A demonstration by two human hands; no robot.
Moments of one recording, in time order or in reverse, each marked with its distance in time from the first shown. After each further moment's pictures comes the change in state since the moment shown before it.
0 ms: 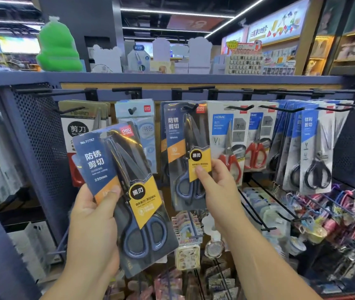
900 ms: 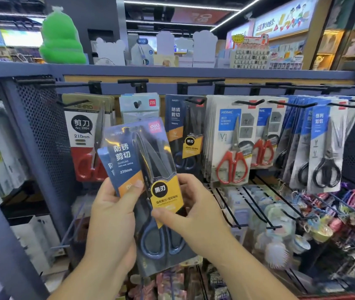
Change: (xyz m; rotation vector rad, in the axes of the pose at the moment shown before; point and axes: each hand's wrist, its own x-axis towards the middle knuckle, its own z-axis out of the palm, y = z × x) left_hand 0.001 -0.012 0.008 0.005 -0.099 -0.047; right_hand -0.047 0.000 0.029 -0.198 -0.332 -0.089
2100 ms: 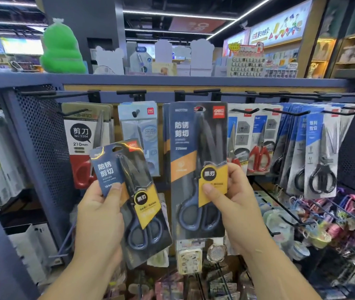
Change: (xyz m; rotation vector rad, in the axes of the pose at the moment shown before) left_hand 0.022 -0.001 -0.011 0.198 0.108 0.099; right_hand 0.005 -0.002 -0.054 0.378 0.211 -0.065
